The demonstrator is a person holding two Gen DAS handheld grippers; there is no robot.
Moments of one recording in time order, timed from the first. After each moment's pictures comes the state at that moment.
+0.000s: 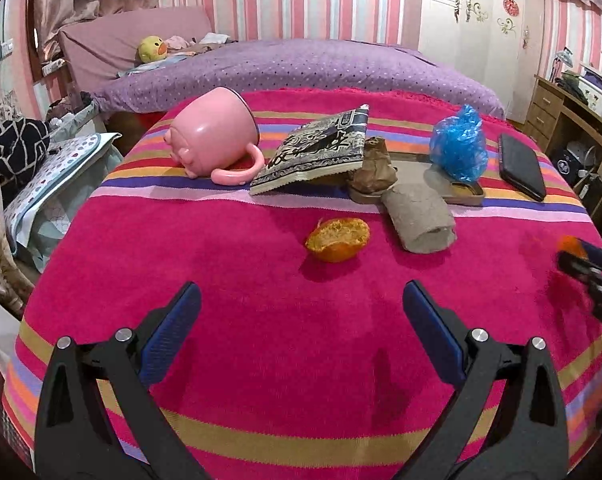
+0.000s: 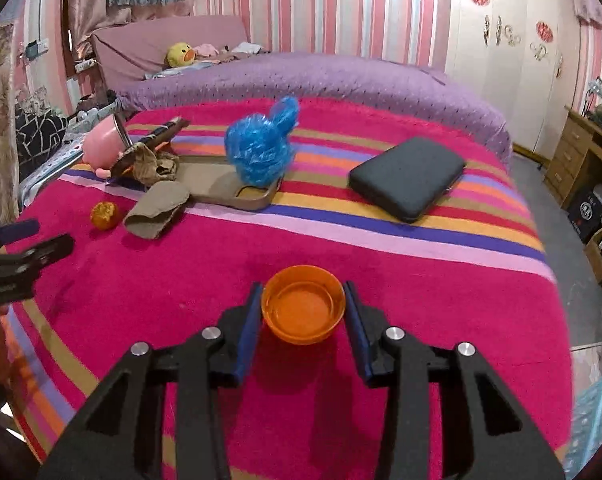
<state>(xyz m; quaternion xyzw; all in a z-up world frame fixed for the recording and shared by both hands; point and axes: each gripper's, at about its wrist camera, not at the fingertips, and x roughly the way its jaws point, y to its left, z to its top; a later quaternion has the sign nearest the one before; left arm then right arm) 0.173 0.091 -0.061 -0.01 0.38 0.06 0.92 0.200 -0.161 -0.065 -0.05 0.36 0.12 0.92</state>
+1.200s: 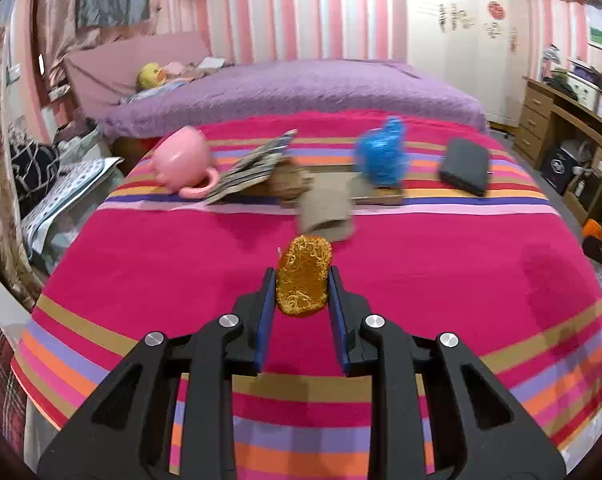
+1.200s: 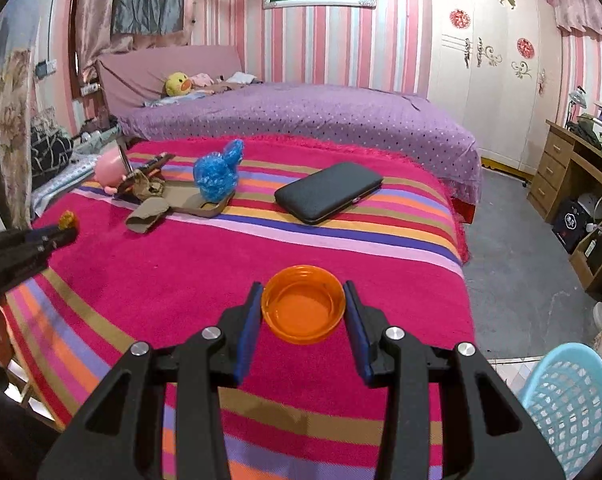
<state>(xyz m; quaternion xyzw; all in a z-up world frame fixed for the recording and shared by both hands) 0.115 0.001 -0.027 0.01 0.34 0.06 0.94 0.137 -0.266 -0.025 -0.04 0.31 0.12 0.94</state>
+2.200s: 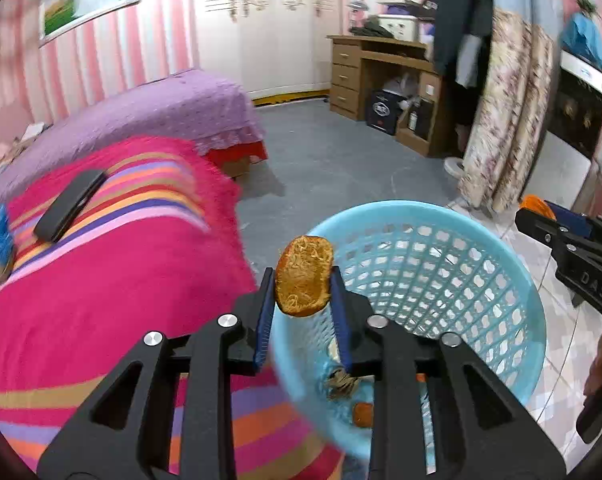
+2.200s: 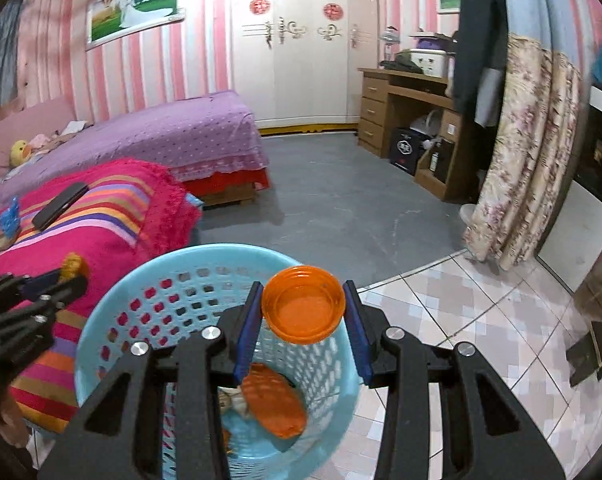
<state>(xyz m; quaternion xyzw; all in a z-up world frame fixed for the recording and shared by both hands) 0.089 -0.424 -0.048 0.10 0.33 -0.24 0.91 0.022 -0.609 -0.039 0.06 0.30 -0.16 0.94</state>
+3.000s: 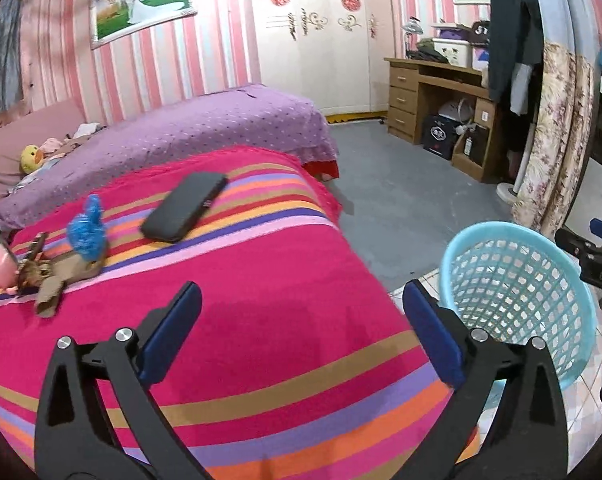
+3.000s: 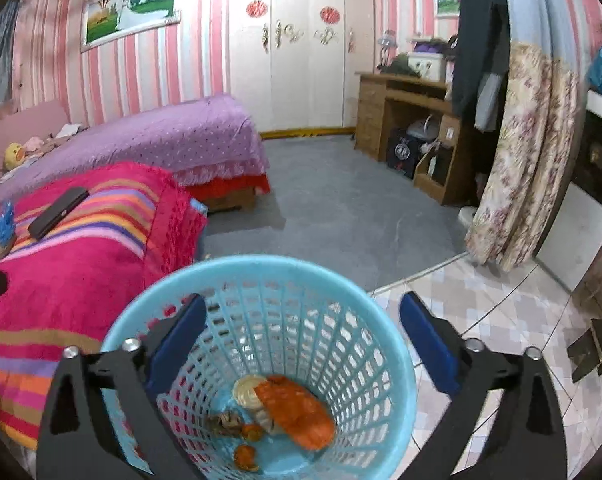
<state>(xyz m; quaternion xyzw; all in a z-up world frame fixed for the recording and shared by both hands) 0.105 -0.280 -0.012 0.09 0.29 -0.14 0.94 0.048 -0.564 -0.037 0.05 0.28 -0.18 0.94</state>
